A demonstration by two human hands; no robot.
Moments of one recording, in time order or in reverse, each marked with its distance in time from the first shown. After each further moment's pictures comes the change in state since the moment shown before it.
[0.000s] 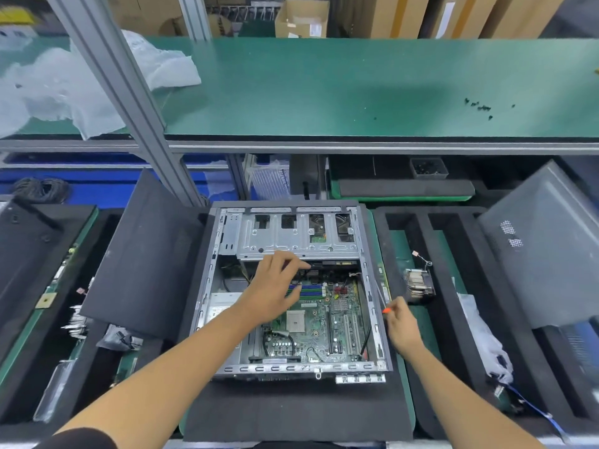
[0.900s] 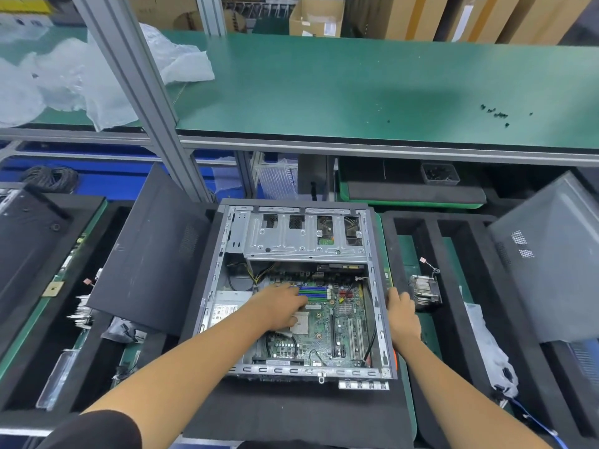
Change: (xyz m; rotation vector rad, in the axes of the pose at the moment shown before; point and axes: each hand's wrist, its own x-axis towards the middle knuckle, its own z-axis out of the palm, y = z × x) left_hand 0.005 0.003 0.007 0.276 -0.729 0.043; right_hand 0.015 -0.034 0.007 -0.546 0.035 -0.145
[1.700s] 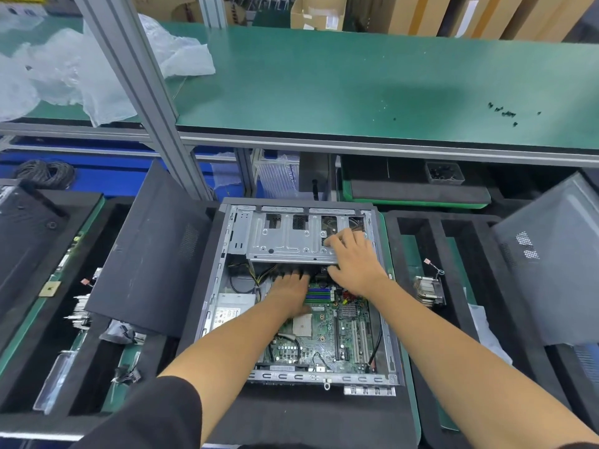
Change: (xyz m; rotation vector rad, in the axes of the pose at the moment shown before) left_hand 0.054 -0.001 0.014 -0.207 0.016 -0.309; right_hand 0.042 -0.126 -0.052 -0.260 0.137 -0.707
